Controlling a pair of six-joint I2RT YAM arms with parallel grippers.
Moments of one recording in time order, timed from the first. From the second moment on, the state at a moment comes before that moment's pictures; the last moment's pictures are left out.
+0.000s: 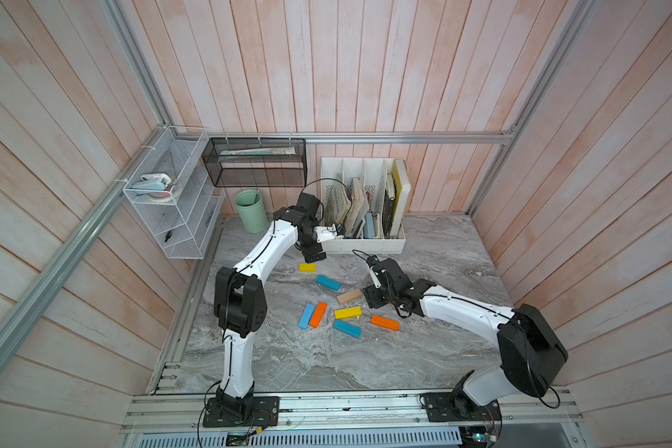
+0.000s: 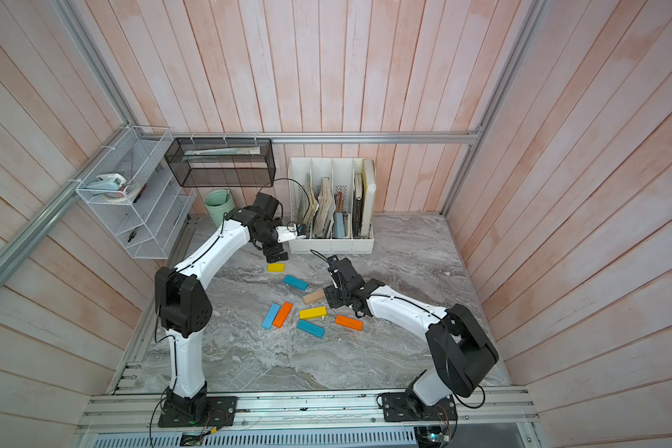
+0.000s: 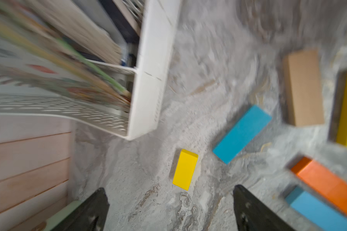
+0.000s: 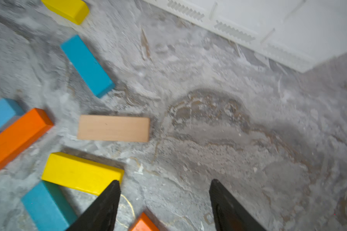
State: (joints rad) left arm -0.38 2.01 1.98 -0.94 0.17 0.91; right arm 0.73 1.55 0.99 -0.33 0.15 0.16
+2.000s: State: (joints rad) left arm -0.44 1.82 1.12 -0.45 0.04 -0.39; right arm 0.69 2.19 1.59 -0.49 -0.13 0.11
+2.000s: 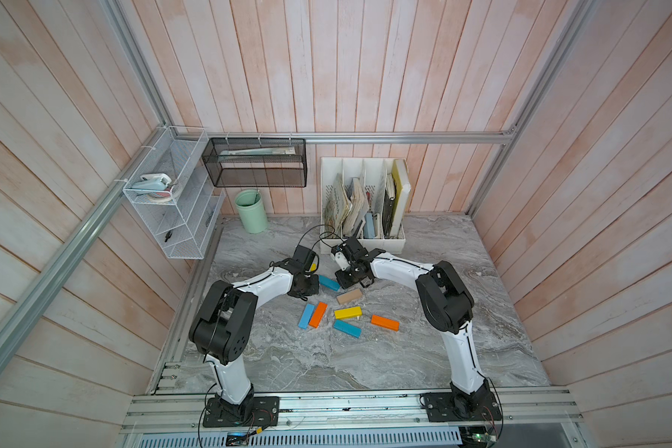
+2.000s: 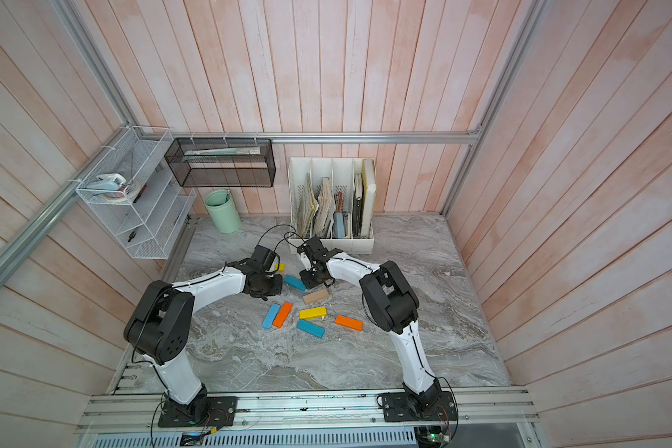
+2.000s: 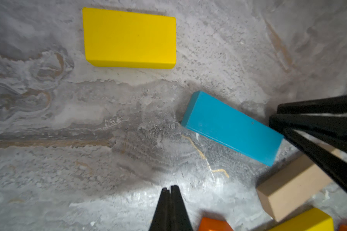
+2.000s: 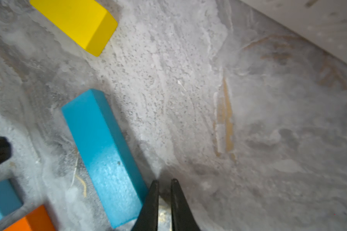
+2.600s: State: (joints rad) left arm -0.43 1.88 1.15 -0.40 0.04 -0.39; right arm 0.74 2.19 1.59 -0.48 -0.16 0.13
